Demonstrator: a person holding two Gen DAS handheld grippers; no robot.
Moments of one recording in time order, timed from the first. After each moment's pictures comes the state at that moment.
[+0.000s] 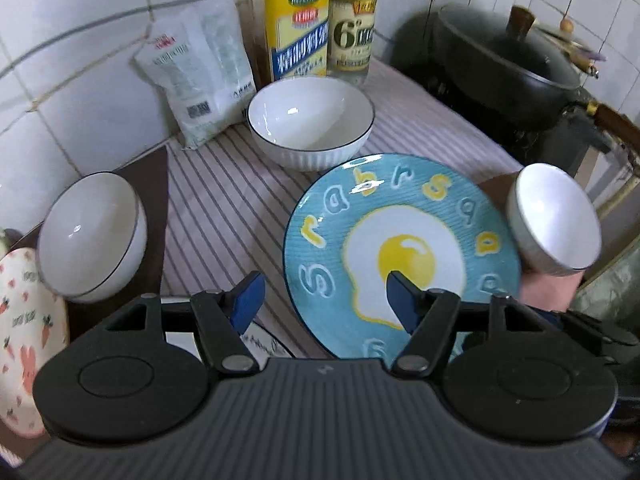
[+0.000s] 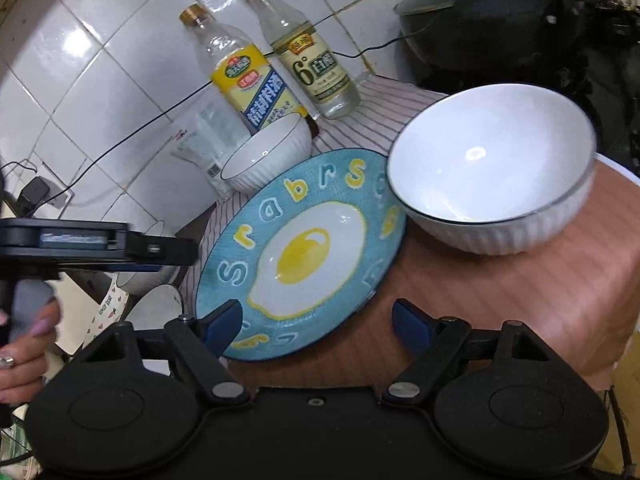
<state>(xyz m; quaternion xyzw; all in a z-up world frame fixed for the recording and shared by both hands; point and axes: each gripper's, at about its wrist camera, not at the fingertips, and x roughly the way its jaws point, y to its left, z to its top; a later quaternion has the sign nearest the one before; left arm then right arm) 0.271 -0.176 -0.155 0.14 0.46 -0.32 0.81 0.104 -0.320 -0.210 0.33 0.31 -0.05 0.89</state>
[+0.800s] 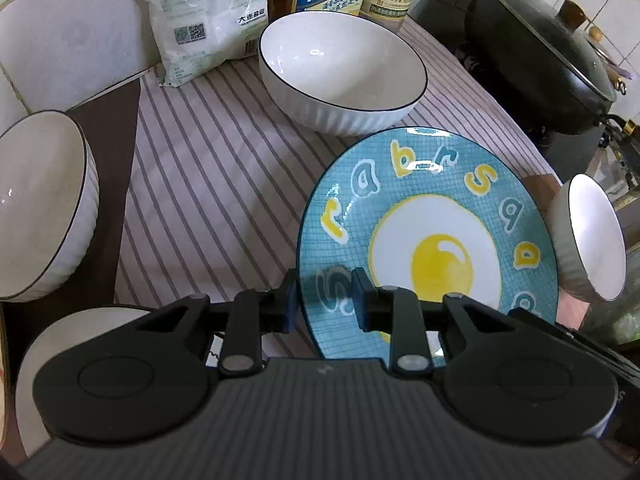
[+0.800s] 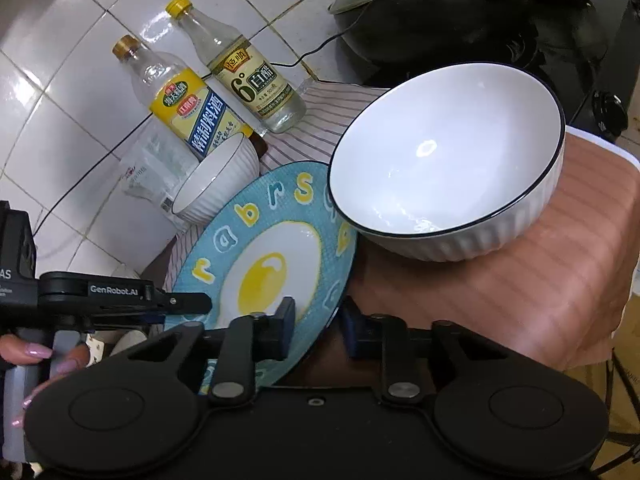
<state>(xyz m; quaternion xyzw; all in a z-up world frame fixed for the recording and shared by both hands) 0.326 -0.179 -0.204 0.08 0.54 -0.32 0.77 0.111 -0.337 -0.224 0.38 0.31 -0.12 0.86</state>
